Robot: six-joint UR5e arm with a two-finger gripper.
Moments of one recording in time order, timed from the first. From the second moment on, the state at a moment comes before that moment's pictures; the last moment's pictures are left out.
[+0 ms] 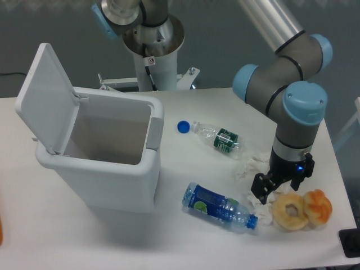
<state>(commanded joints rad) 2.64 -2.15 -1.35 -0.94 1.47 0.01</state>
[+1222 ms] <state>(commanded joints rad) 2.59 -2.20 -1.40 -0.96 1.60 -0.65</state>
